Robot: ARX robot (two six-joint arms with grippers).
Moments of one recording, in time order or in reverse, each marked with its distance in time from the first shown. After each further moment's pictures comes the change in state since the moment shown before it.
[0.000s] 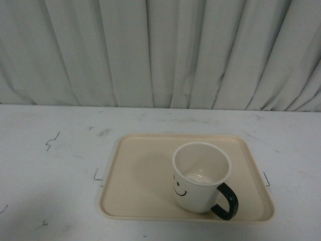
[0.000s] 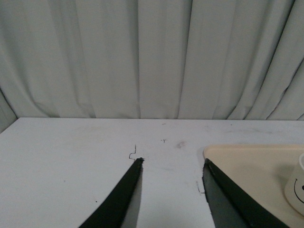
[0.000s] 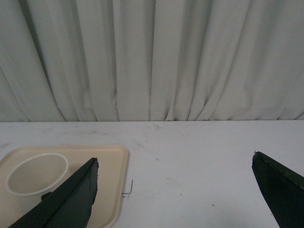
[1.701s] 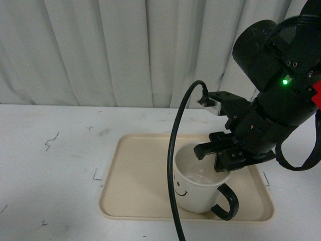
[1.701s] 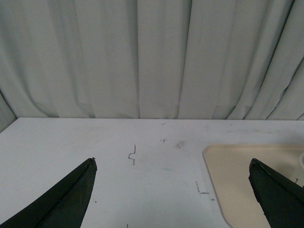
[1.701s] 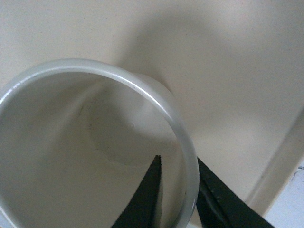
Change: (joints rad) left arm 0.000 0.000 0.000 0.001 0.000 0.000; right arm 0.333 2.074 1.359 -0.515 -0.158 -0.033
